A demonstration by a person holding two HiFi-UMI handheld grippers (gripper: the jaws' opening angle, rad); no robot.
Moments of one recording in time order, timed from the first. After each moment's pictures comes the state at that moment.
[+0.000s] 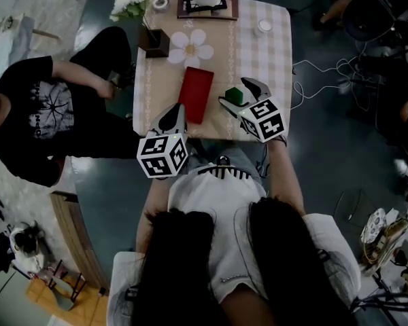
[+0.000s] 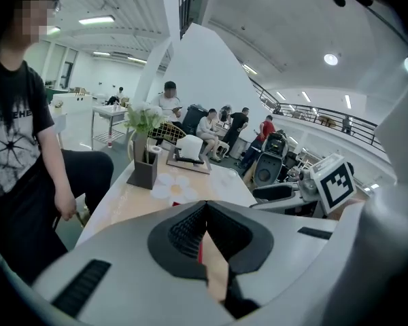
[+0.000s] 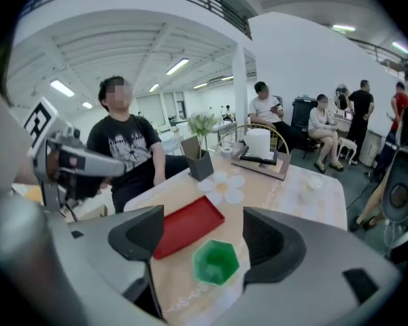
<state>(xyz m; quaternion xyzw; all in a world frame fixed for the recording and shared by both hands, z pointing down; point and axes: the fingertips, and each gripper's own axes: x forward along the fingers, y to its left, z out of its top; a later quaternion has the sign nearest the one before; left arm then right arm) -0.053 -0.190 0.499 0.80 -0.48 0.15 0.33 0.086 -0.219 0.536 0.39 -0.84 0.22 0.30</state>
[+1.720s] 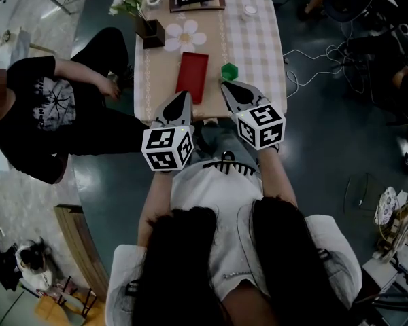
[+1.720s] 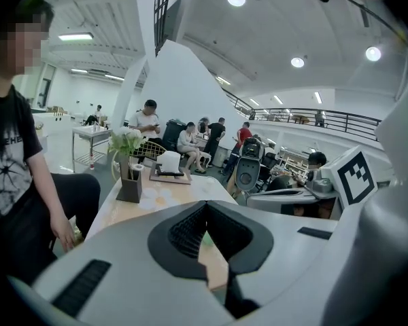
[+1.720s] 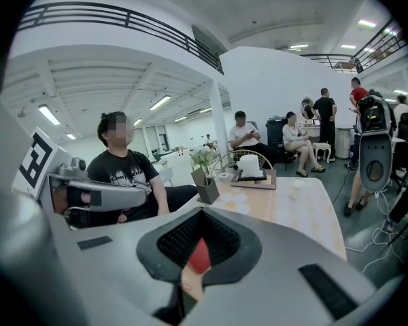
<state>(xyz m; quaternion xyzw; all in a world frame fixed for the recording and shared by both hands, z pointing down) -0.042 -0.129 0.449 0.85 -0.44 0.12 0.25 0.056 -0.134 0.461 0.50 -0.83 0.21 0.16</state>
